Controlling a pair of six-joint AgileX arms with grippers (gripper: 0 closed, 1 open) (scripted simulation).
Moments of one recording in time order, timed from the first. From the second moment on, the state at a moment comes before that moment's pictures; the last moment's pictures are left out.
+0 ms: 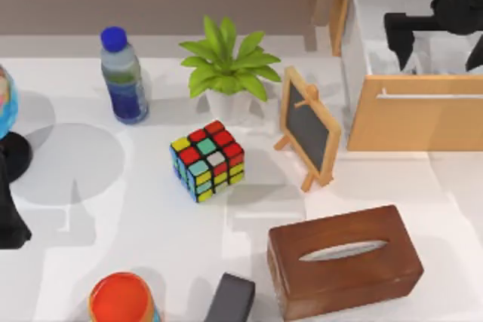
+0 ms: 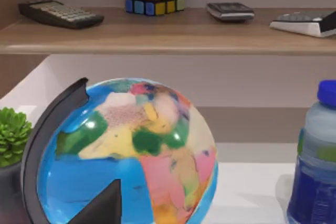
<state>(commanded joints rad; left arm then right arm) 0.00 0.00 0.00 0.00 0.00 0.00 0.13 2.43 2.24 -1.28 0.02 0.15</state>
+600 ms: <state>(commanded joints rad) 0.00 0.00 0.00 0.00 0.00 0.00 0.13 2.41 2.19 -1.25 0.02 0.15</state>
